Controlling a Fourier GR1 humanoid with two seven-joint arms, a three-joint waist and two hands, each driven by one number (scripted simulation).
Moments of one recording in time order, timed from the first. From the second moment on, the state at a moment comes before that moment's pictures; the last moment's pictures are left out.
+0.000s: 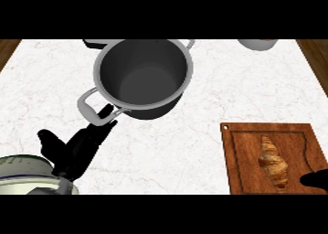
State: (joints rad) left arm -0.02 0.26 -0.28 -1.61 0.37 0.03 0.21; right arm 0.00 -0.83 0.07 -2.07 0.08 0.05 1.09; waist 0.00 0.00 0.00
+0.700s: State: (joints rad) left arm -0.03 0.24 -0.25 -1.64 0.35 0.01 0.26; right arm -0.04 -0.63 0.21 -1.97 0.25 0.04 1.10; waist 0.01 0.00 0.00
